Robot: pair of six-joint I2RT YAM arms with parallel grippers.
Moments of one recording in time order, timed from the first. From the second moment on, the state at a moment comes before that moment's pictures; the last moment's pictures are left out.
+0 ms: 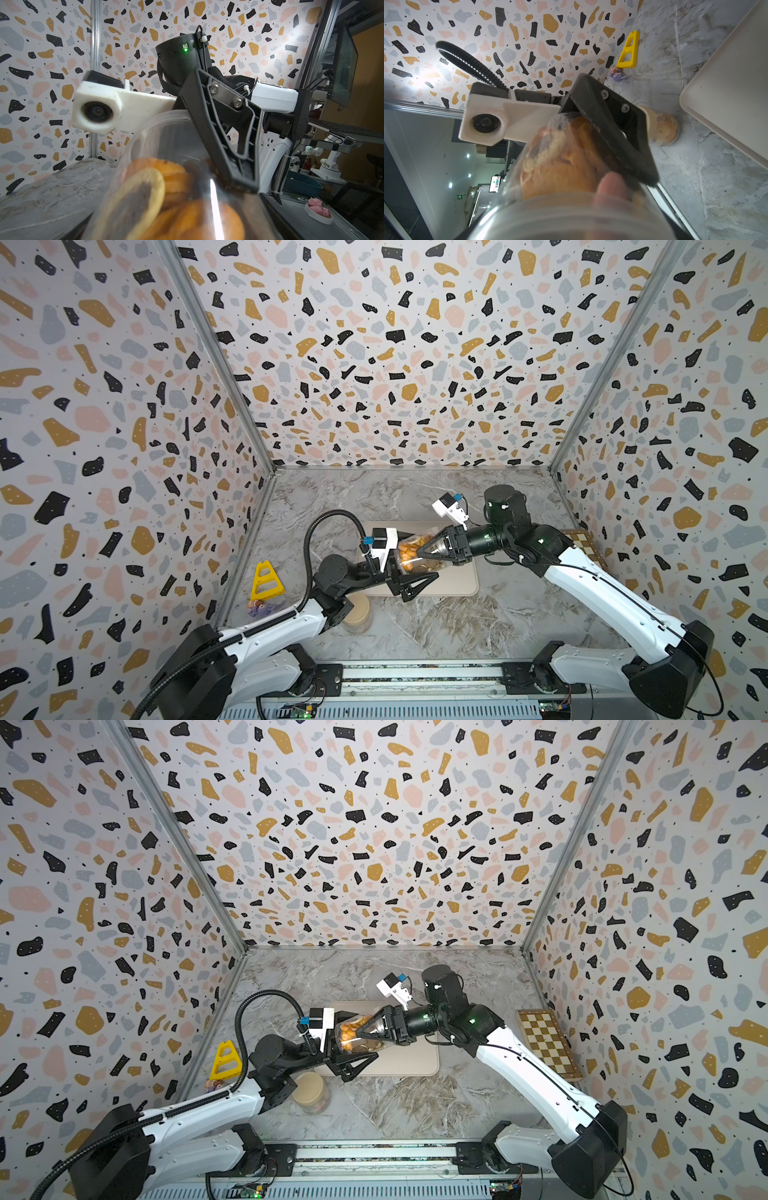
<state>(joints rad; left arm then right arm) -0.77 1.08 0.47 0.96 0.62 -0.35 0.67 1.22 1.18 -0.45 -1.01 0.77</state>
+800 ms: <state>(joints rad) -0.77 1.07 0.52 0.78 0.64 -0.34 0.65 1.21 1.18 -0.55 -1.00 0.72</state>
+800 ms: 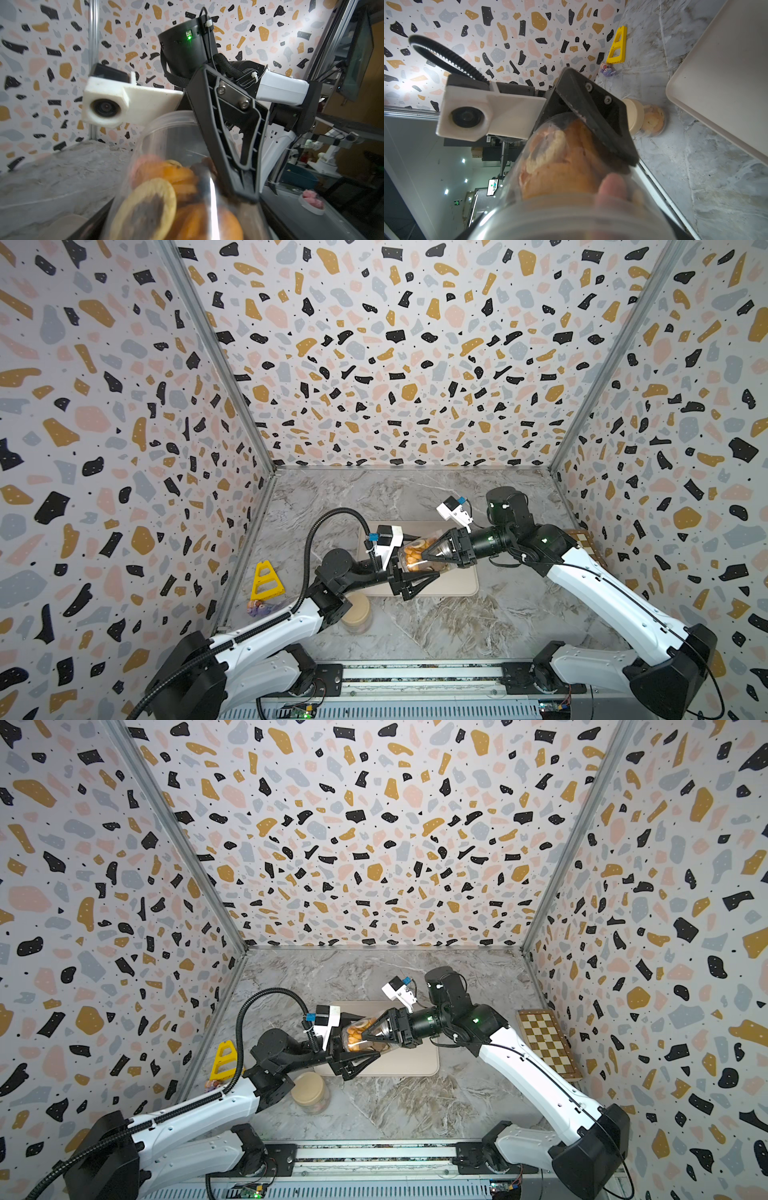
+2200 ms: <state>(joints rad) -0.77 1.05 0.54 0.67 0.65 -0.33 0.64 1.22 1.18 -0.56 -1.00 0.71</state>
